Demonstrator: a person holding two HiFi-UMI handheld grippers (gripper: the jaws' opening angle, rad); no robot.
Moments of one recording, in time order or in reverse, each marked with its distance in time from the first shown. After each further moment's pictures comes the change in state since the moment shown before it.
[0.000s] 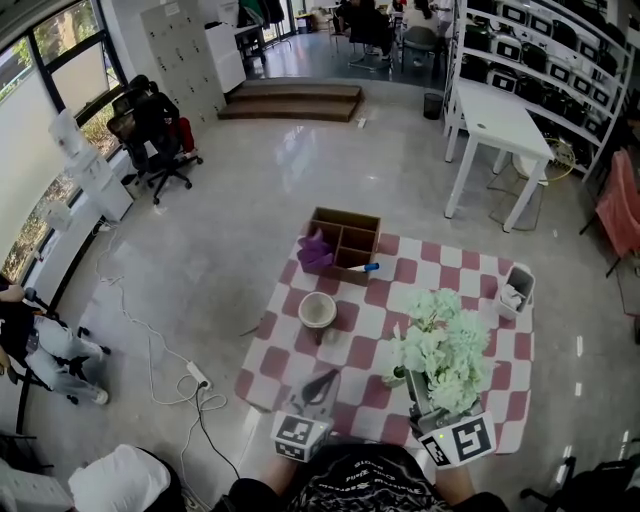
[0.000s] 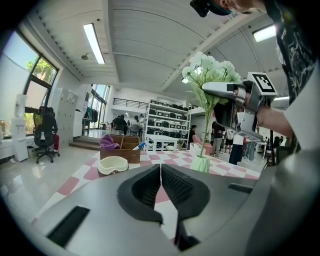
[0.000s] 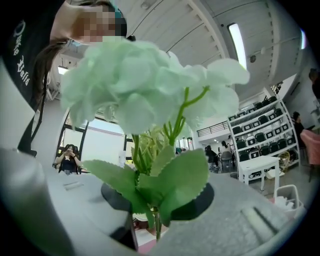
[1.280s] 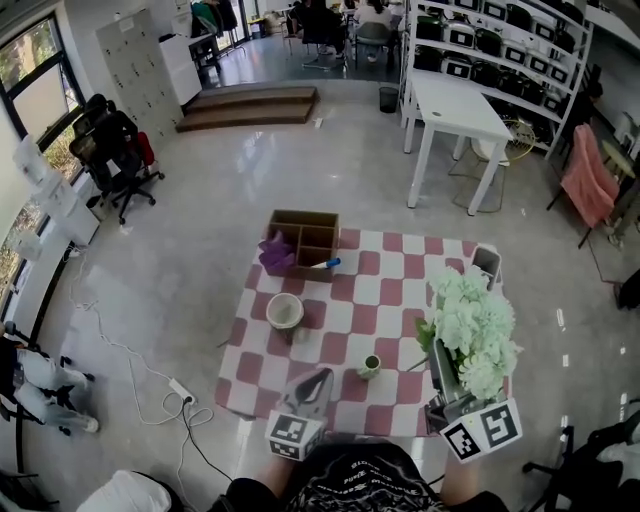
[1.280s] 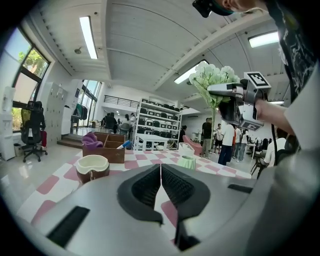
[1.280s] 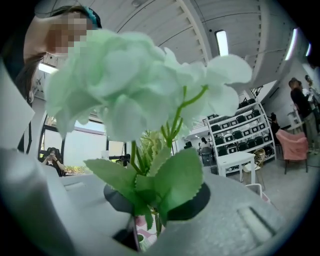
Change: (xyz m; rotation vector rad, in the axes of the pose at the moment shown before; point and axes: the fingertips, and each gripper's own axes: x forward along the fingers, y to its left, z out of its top) left arm 0.019 -0.036 -0.002 0.006 0.006 -0.119; right arm -0.059 -0.058 0.030 0.076 0.045 -0.215
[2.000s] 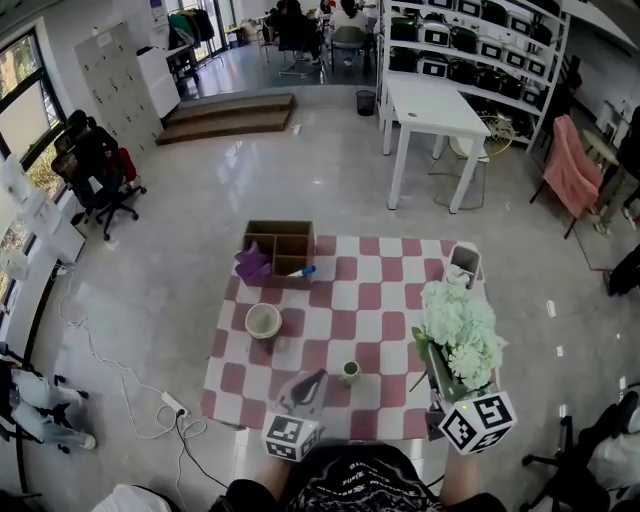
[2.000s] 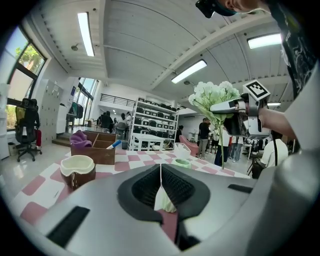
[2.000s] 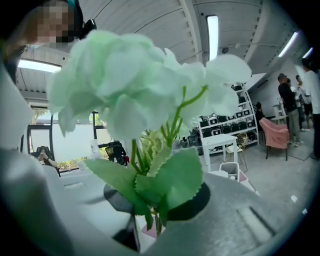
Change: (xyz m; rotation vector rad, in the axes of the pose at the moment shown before) left arm 0.029 -0.018 -0.003 -0.002 0.015 -0.040; right arm -0.026 -0.060 -0.054 0.083 0.206 -0.138
